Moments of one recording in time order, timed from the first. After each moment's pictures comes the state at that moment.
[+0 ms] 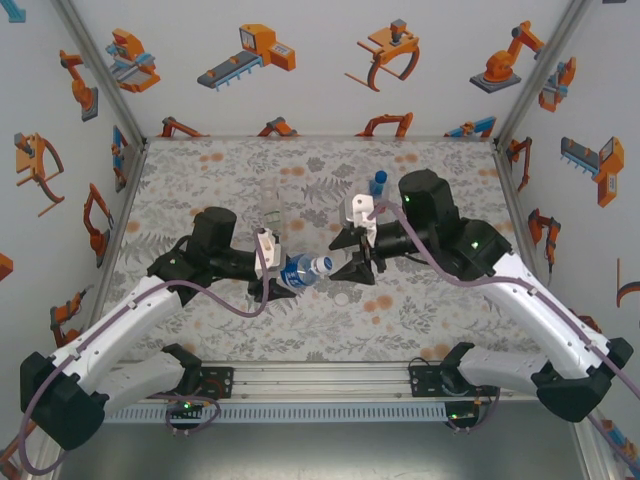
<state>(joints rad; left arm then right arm) -0.63 1.01 0.81 -0.42 0.88 0.66 0.77 1.12 1.30 -0.67 -0.80 -0.49</state>
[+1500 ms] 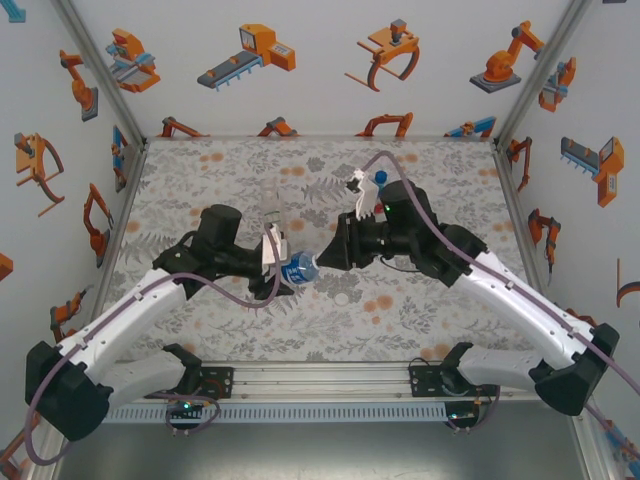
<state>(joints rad) -0.63 1.07 0.84 -0.47 0.79 0.66 0.81 1.17 1.19 -0.55 -0.39 0.62</state>
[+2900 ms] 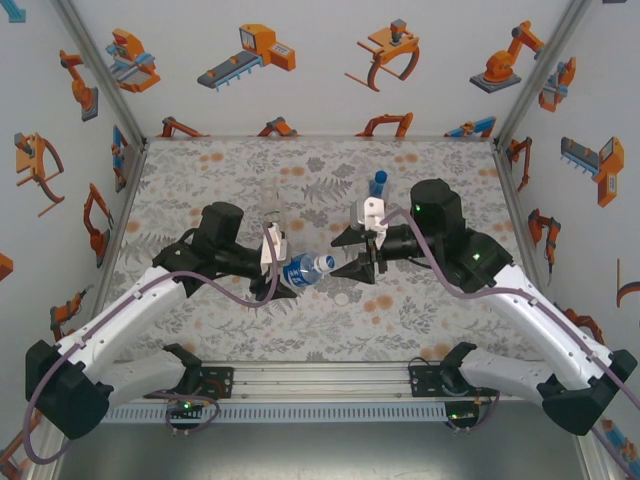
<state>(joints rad) -0.64 1.08 0.87 -0.50 0.87 0.66 0.73 1.04 1.16 -0.47 -0.82 -0.42</state>
